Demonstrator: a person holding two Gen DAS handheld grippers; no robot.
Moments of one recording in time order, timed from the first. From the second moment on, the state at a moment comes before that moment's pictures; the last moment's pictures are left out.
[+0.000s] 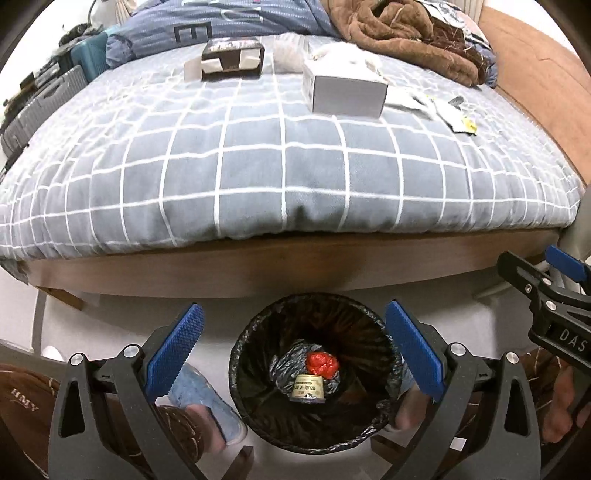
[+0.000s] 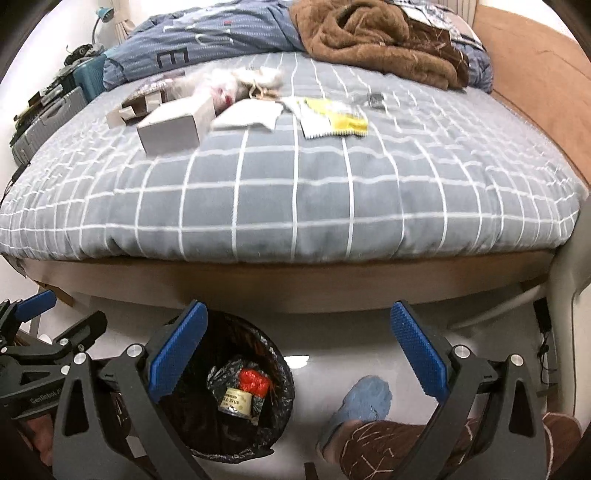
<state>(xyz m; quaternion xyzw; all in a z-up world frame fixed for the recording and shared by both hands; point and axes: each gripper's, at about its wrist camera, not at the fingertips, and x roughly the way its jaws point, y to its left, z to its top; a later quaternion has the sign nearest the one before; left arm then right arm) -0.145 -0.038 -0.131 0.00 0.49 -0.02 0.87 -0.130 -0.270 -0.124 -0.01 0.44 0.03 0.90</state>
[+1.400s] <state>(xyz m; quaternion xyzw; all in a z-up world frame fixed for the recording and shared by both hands) 0.020 -0.078 -0.068 0.00 0.45 -0.04 0.89 0.063 -0.308 -0.091 -0.01 0.42 0.03 0.91</state>
